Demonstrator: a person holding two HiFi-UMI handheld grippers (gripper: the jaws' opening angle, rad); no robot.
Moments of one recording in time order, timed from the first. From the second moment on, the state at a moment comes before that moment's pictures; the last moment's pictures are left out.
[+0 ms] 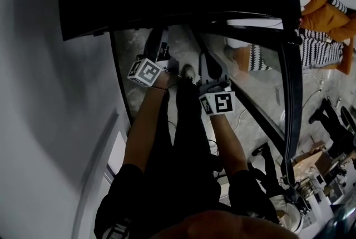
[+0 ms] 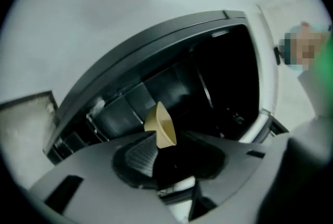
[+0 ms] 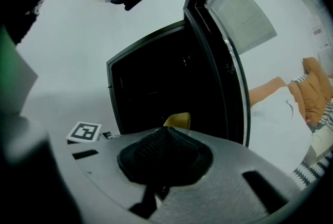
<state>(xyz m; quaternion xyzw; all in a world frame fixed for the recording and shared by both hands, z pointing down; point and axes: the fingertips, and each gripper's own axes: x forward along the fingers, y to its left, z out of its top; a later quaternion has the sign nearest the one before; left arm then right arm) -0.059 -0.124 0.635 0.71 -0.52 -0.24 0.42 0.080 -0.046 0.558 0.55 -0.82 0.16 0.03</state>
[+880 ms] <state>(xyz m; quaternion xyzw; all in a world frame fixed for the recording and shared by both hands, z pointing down) -0.120 -0.064 0.493 0.79 -0.61 -0.07 0.08 0.040 -0.106 0.604 0.58 -0.81 0.13 0.03</state>
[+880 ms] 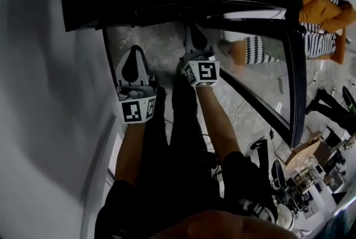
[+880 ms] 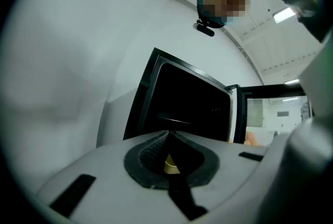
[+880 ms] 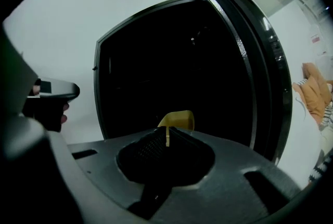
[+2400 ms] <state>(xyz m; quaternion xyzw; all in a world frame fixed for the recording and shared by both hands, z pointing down) -0.139 -0.054 0.498 0.77 -0.62 -0.06 0.09 0.013 -0.222 0.654 0.59 -0.79 0.16 0.07</state>
